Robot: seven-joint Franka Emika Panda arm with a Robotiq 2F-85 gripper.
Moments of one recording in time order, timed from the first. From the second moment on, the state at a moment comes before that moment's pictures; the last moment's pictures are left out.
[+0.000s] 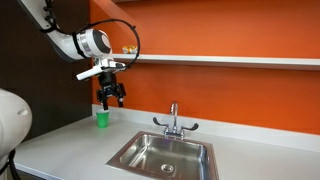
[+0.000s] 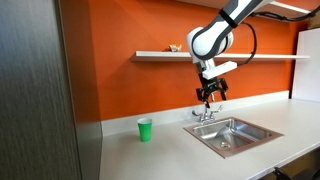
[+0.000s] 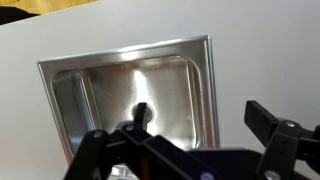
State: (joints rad) arm 0.07 -0.26 0.07 -2.44 -0.30 2.03 0.39
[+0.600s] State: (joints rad) arm -0.03 -0.26 0.00 -2.53 -0.30 2.17 0.39
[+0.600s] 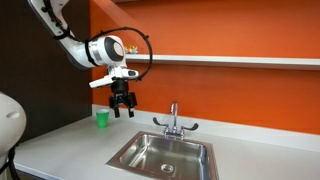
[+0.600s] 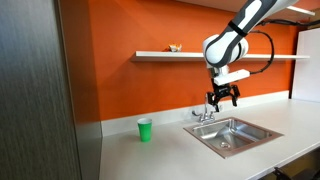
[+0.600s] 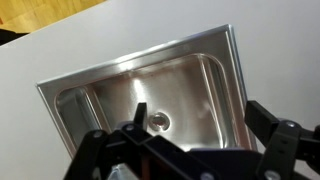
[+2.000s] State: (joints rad) arm -0.07 -0.21 -0.06 -2.56 -0.30 2.19 0.08
